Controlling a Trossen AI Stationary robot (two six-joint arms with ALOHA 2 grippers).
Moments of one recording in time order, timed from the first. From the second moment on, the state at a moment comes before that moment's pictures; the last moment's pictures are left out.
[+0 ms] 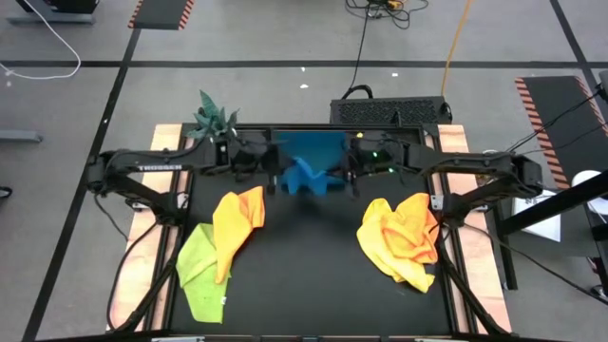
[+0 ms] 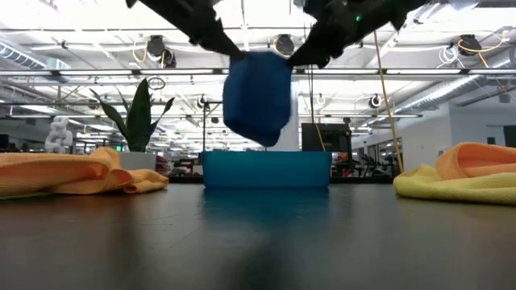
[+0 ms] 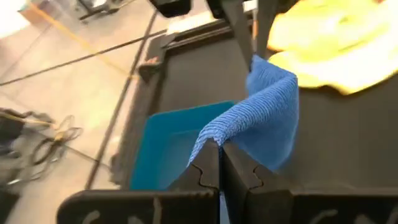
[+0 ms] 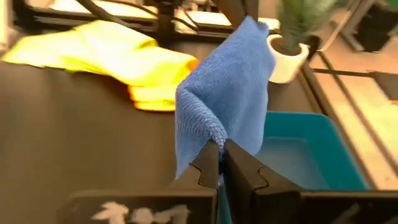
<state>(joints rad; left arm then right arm) 0.18 1.36 1.10 -0.24 -0.09 0.36 -0.24 1.32 0.96 -0.14 -0.19 -0.19</state>
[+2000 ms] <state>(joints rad) 0.59 1.84 1.08 -0.01 0.08 0.36 -0.58 1.76 0.82 0.27 -0.08 -0.13</state>
